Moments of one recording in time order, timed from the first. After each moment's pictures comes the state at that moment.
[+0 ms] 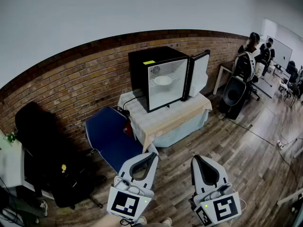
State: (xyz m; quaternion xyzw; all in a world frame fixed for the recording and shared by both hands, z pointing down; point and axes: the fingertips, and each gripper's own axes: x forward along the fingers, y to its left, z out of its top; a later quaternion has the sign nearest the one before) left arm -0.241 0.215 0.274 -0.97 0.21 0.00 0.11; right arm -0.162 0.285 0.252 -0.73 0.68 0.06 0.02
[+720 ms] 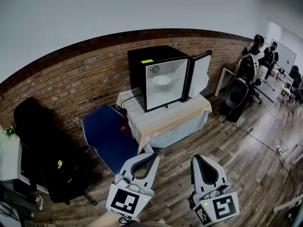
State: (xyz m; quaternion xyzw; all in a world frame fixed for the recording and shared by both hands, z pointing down) left arm -0.194 0.218 0.290 -0.97 0.21 -0.01 0.09; right arm -0.113 0.284 0.269 -0.73 0.69 0.04 0.03
